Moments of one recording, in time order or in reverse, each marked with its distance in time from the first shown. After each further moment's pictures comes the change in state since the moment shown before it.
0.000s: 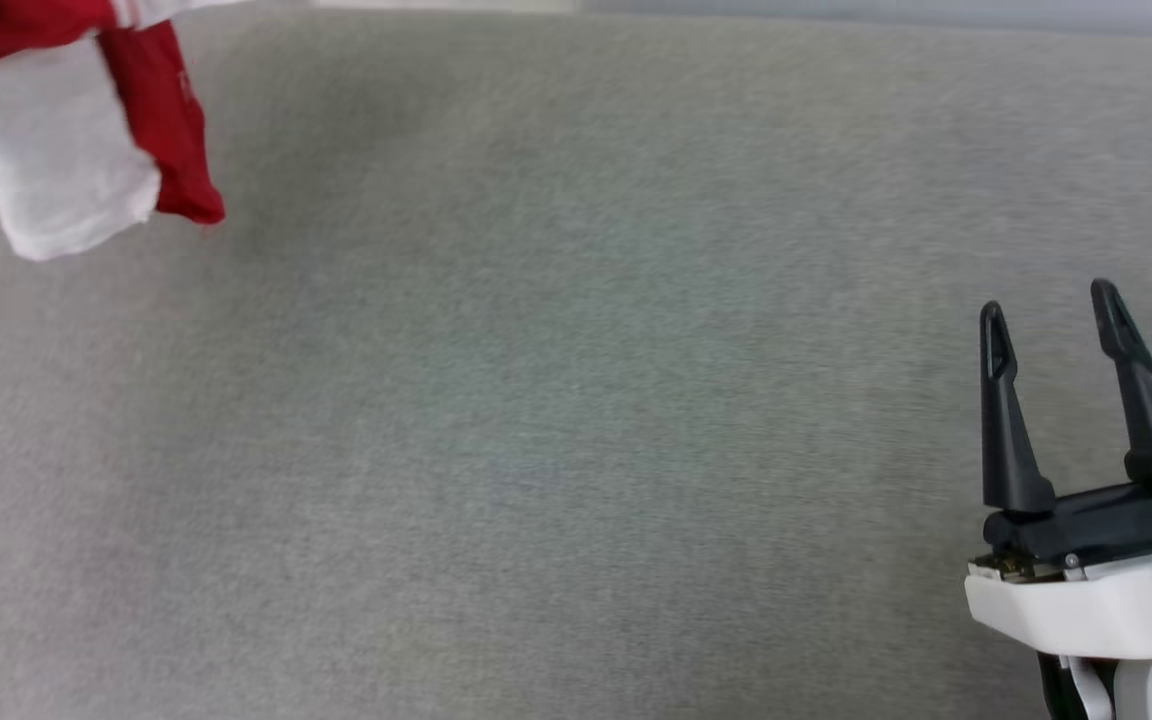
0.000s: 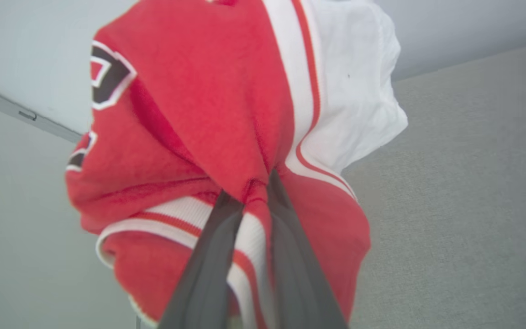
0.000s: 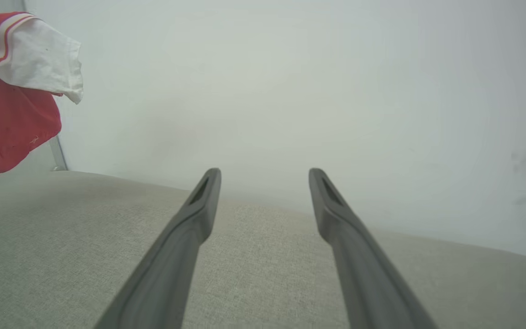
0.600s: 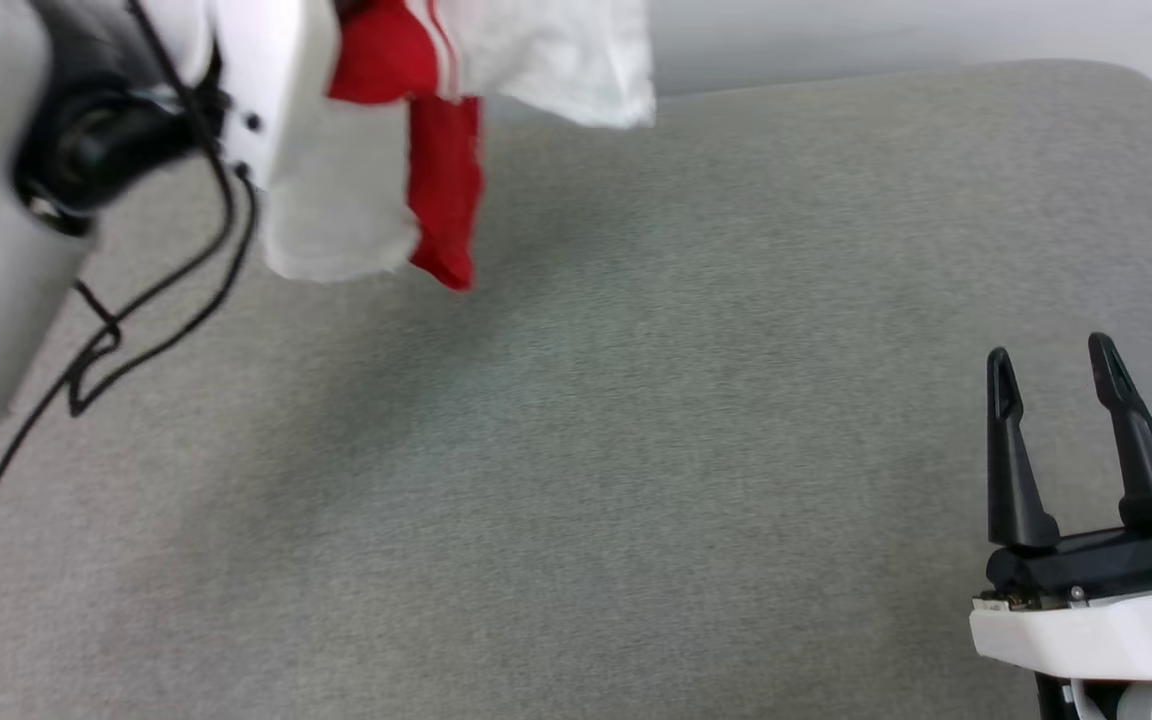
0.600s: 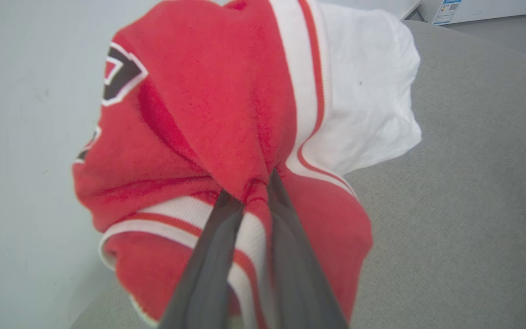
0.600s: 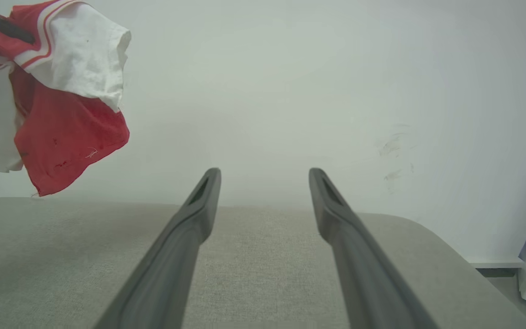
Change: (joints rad) left arm -0.063 -0.177 -0.203 -0.133 -0.031 0.000 -0.002; right arm 0.060 0.004 -0.019 0.033 0.076 0.000 0.000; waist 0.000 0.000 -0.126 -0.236
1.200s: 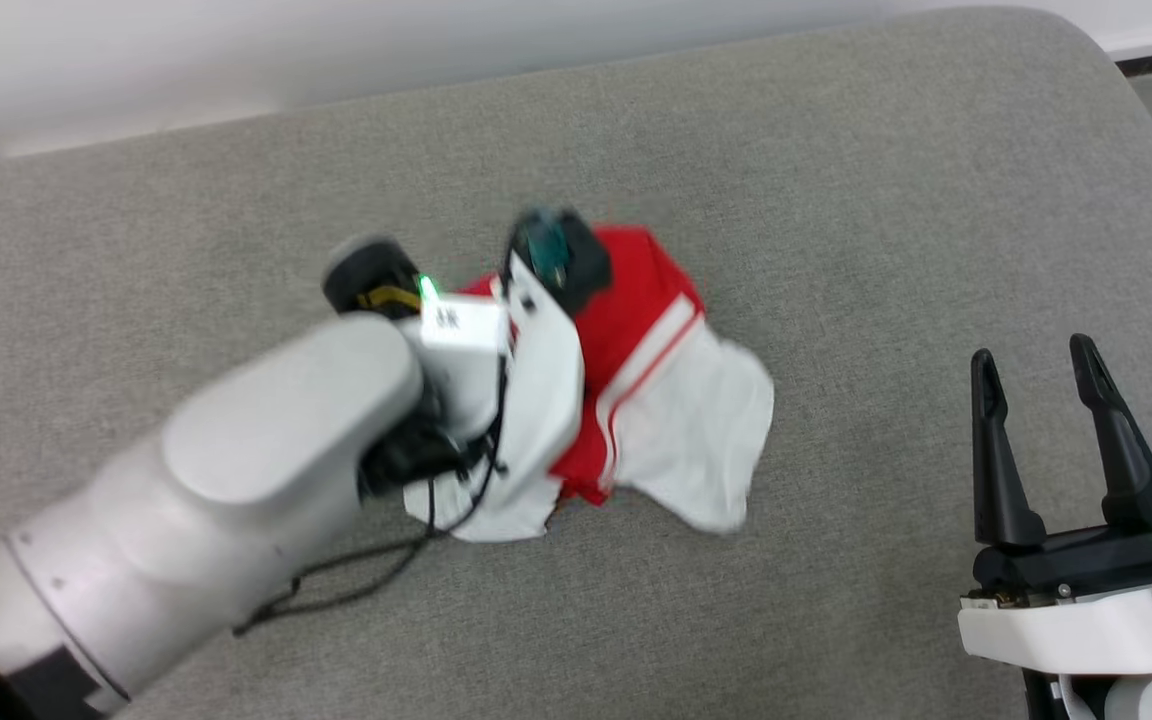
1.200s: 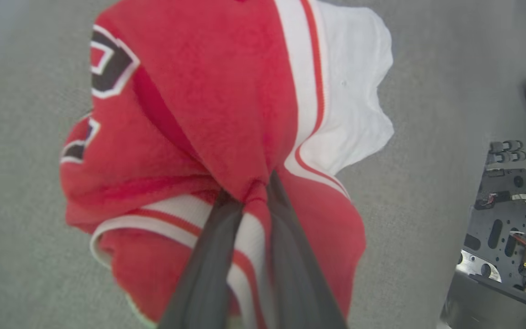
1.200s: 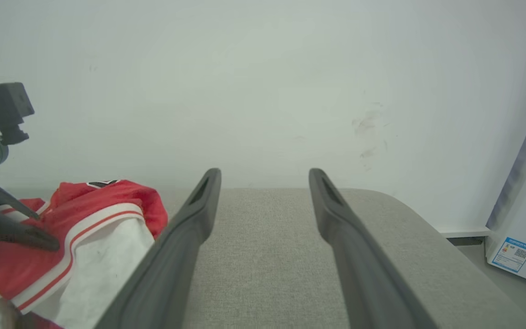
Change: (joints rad) left arm 0.171 -0.132 -0.443 0.049 -0.122 0.000 -0.124; right arm -0.003 0.000 0.015 0.021 0.021 0.000 0.000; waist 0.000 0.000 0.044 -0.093
